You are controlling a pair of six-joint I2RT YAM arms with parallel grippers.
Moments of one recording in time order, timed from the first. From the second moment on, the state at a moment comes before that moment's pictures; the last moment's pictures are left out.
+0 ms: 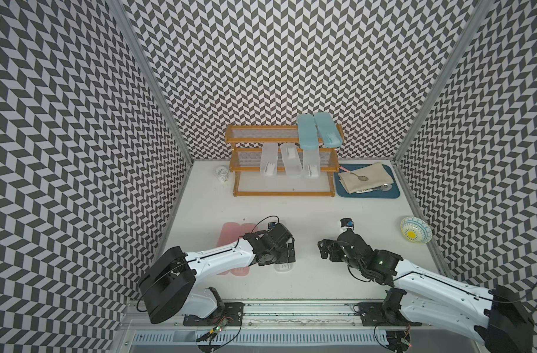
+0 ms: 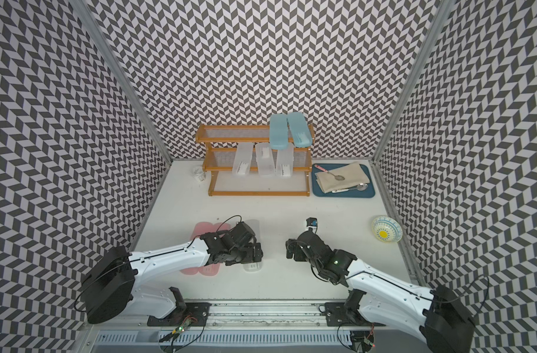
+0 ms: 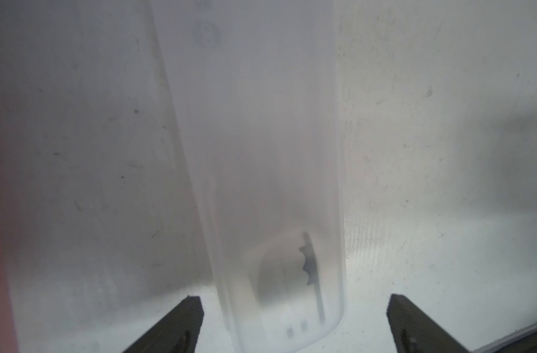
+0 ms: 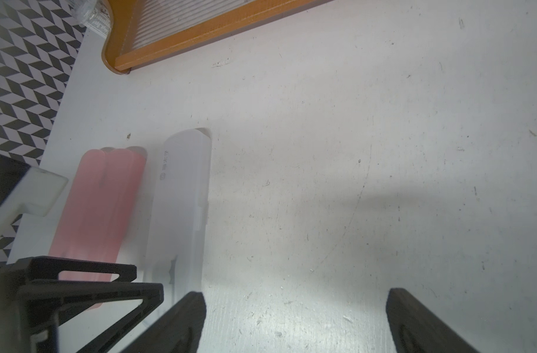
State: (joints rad) left arm -0.93 1.41 0.77 -0.51 -0.02 -0.94; right arm 0.87 0.97 0.48 -0.32 0.25 0.80
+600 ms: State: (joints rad) left arm -1.01 1.56 0.87 -0.58 -0.05 -0.99; right arm 0.87 0.84 0.40 -0.34 0.26 0.78
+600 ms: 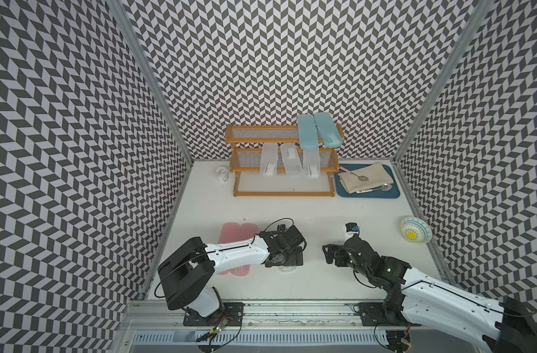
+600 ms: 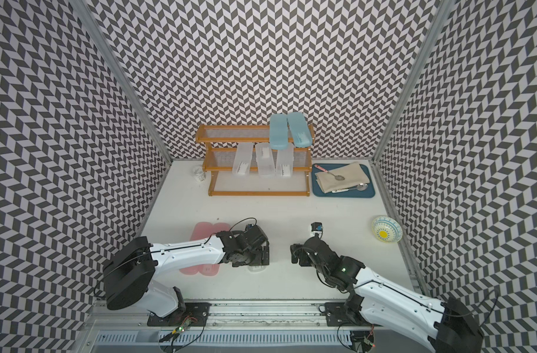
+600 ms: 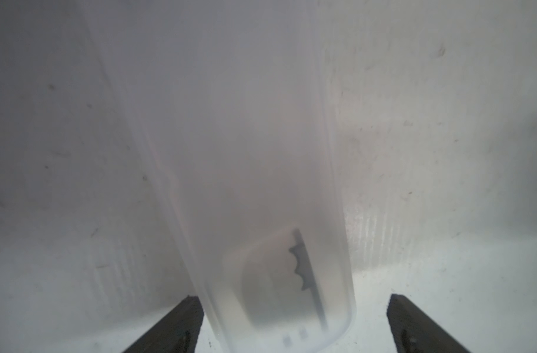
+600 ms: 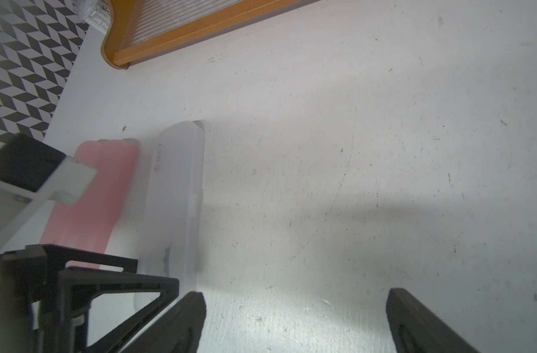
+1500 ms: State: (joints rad) left arm -1.05 1.62 0.91 -0.61 -0.04 -1.02; right arm 0.87 0.87 0.39 -0.35 0.21 0.76
